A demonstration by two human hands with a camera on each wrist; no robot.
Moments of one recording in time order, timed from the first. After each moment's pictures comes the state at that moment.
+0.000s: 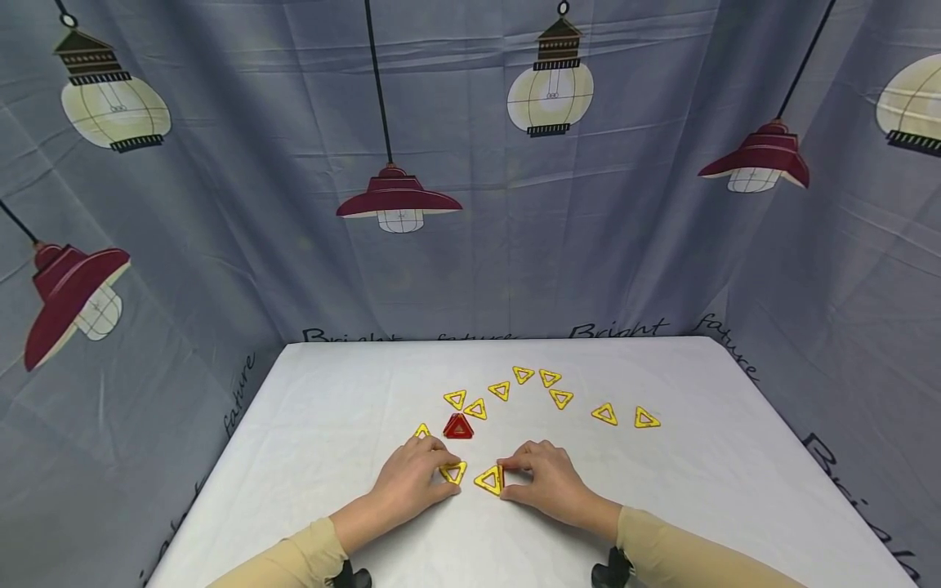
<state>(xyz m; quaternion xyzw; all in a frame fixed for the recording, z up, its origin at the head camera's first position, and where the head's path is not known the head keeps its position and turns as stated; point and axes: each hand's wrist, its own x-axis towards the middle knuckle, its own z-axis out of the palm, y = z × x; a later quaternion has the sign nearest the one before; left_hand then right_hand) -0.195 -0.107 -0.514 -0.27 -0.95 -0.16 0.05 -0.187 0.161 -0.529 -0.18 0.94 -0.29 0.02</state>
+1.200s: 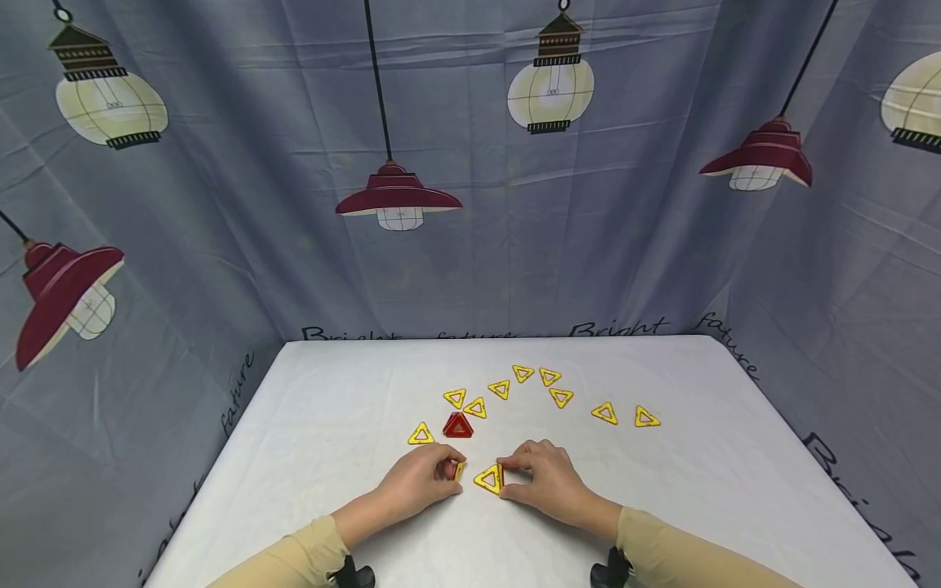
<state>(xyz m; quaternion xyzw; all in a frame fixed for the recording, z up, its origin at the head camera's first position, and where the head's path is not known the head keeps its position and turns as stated) -0.203 -0.103 -0.515 -0.28 -0.90 -0.33 -0.04 -0.187 0.160 -0.530 -0.17 0.94 -0.29 0.01</state>
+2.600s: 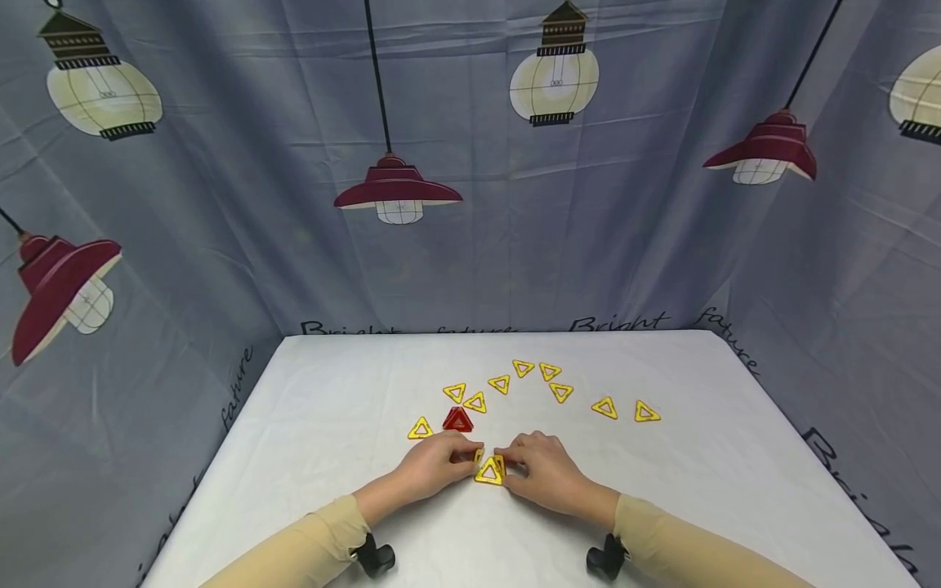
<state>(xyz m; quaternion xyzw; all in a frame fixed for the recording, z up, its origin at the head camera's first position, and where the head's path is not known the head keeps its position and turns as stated) -0.217 -0.082 -0.511 -0.29 -0.89 -0.34 -0.07 -0.194 0.156 -0.518 -0.23 0.95 -0.20 0.01</state>
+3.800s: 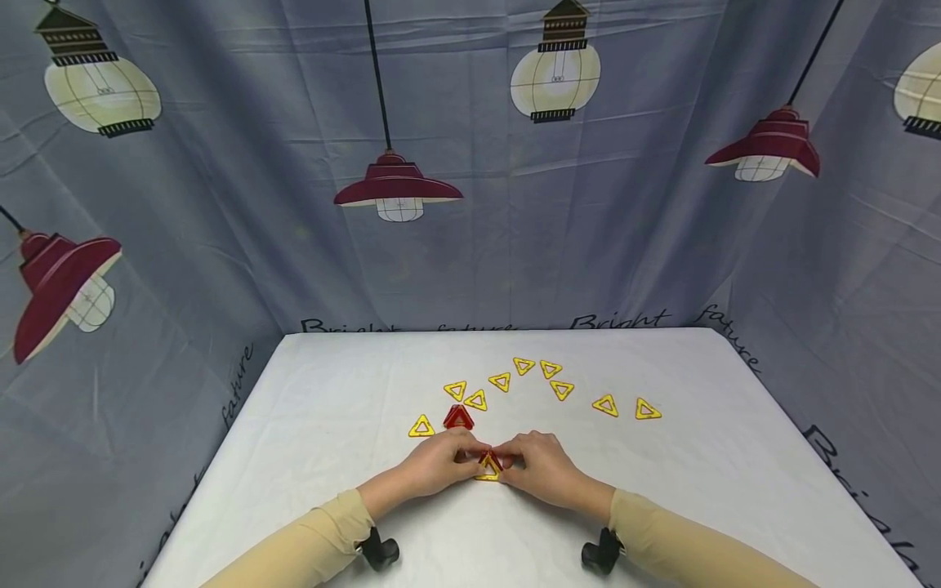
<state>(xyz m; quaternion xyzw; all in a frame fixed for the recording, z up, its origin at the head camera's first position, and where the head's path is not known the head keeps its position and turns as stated) -0.220 -0.080 -0.510 -0.32 -0.88 -0.34 -0.09 -0.200 0.152 -0.521 -0.23 0.94 -0.27 0.01</state>
